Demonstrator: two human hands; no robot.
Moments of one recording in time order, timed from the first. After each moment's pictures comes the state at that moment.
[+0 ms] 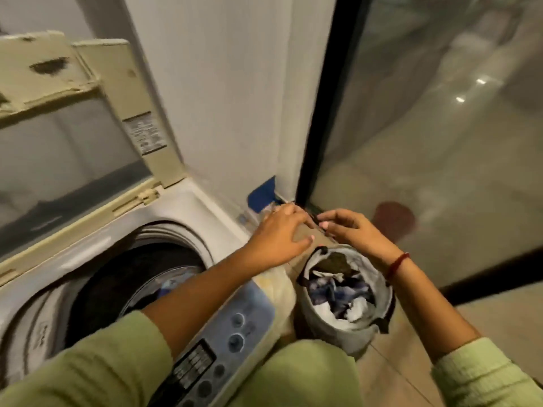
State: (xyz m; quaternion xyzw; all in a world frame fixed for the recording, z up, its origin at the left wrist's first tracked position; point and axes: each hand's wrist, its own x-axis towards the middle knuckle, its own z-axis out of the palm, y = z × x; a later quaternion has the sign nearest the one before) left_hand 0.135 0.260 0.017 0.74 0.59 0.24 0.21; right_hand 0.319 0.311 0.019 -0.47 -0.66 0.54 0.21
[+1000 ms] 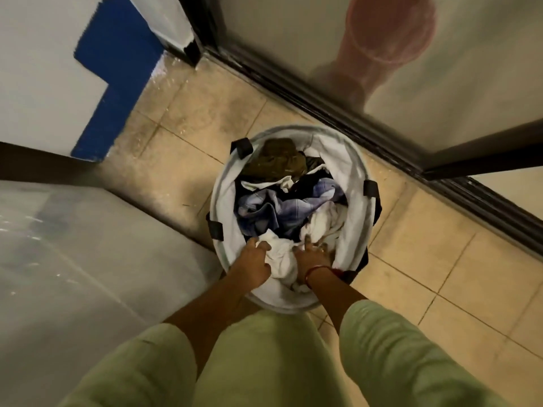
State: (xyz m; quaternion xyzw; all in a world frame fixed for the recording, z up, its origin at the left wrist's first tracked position) left_hand 0.340 0.331 -0.512 0.57 0.63 -0.16 0.50; right_hand 0.496 0.332 -0.556 -0.55 -0.61 0.39 -0.42
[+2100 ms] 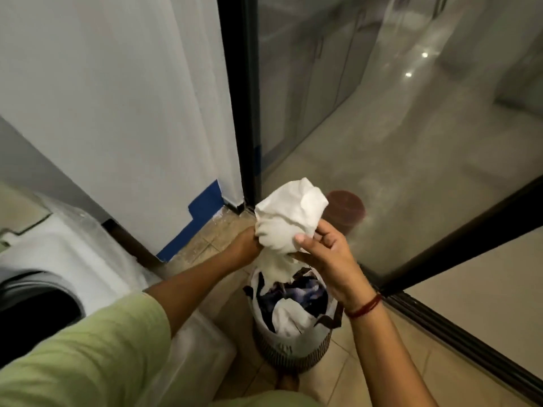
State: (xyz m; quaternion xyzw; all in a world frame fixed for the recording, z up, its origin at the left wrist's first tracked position) left_hand 0.284 0.384 -0.067 0.61 0.64 0.18 0.44; right_hand 0.461 0.339 -0.008 -0.40 -0.43 0.67 0.46
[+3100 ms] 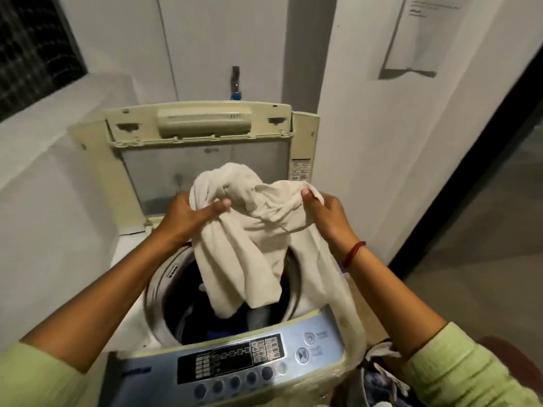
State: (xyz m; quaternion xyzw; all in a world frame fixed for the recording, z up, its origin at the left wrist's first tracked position) left_hand -0.067 0.052 0.126 0.32 0.74 0.58 0.13; right_hand 0.096 0.242 0.117 -0.27 -0.72 0.57 0.29
